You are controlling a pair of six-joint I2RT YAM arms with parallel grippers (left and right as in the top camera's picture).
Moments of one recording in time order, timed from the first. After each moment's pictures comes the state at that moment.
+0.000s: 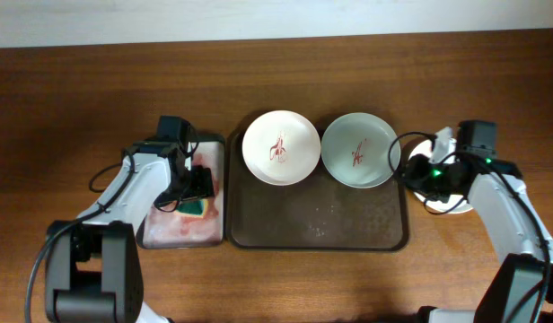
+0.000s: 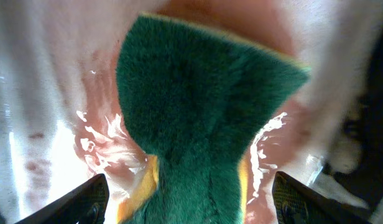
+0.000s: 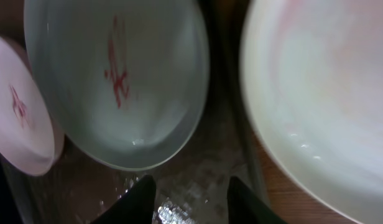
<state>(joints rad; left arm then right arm) -0.11 1.75 1.09 -0.81 -0.02 -0.25 -0.23 1.53 0.92 -0.65 -0.42 0.23</state>
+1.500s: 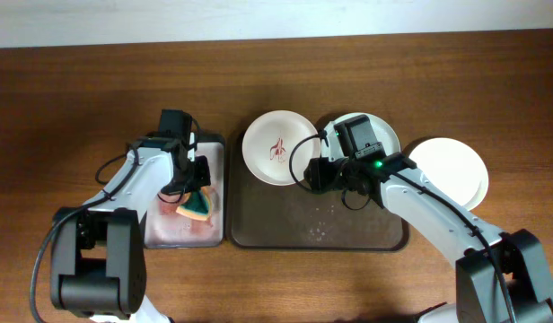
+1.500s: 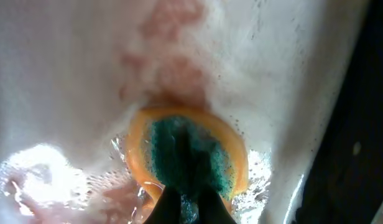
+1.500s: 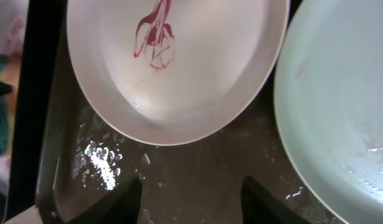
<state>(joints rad) -0.11 1.82 1.12 -0.71 0.02 -0.25 0.37 1.62 0.98 -0.42 -0.28 0.32</state>
